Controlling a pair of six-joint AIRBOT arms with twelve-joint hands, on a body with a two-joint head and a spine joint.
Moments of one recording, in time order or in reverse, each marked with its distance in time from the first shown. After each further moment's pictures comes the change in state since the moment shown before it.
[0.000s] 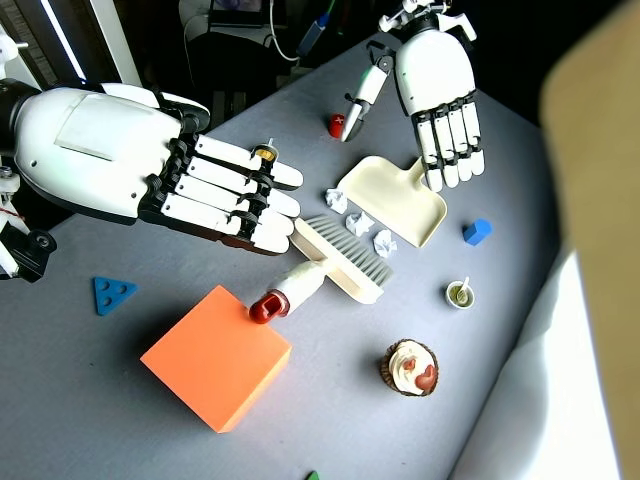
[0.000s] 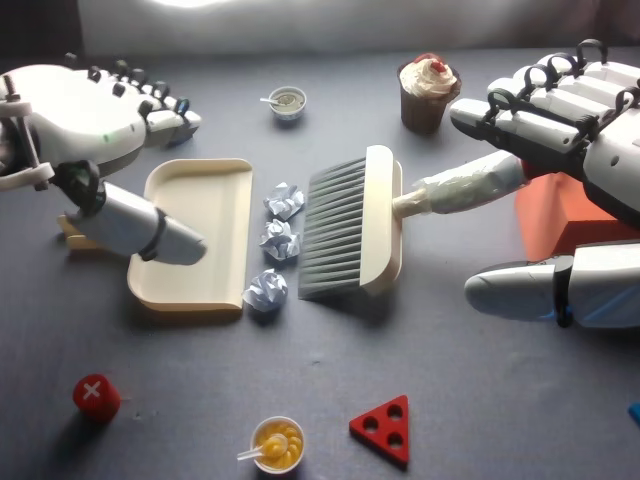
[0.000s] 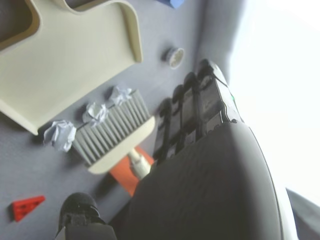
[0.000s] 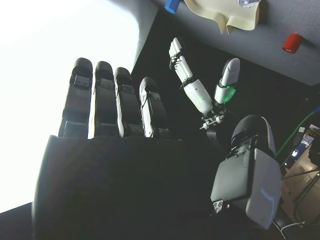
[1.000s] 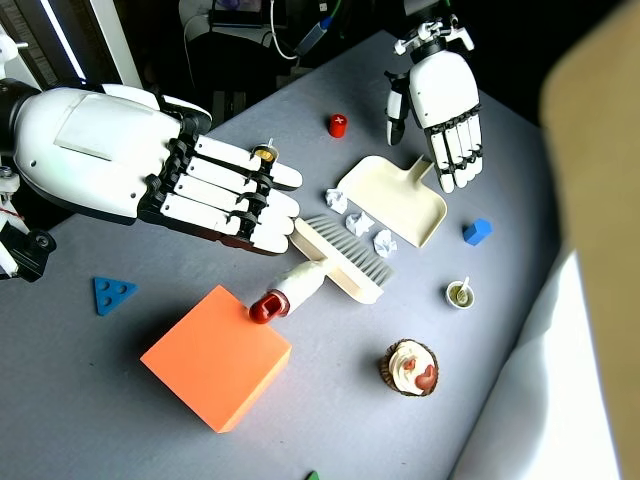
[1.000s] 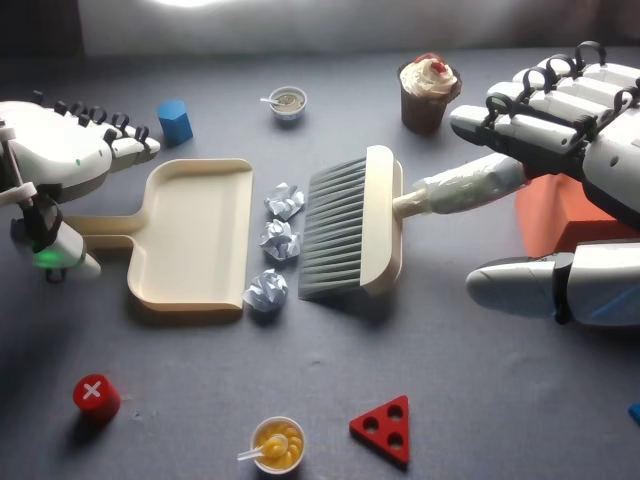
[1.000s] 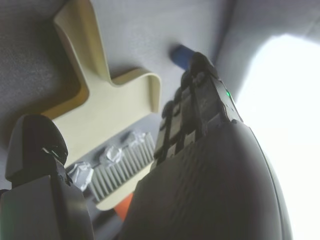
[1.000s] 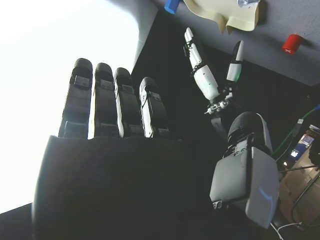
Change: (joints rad) left arm 0.107 -0.053 0.111 -0.056 -0.024 -0.025; right arm 0.000 0.000 0.000 -0.002 0.000 0.000
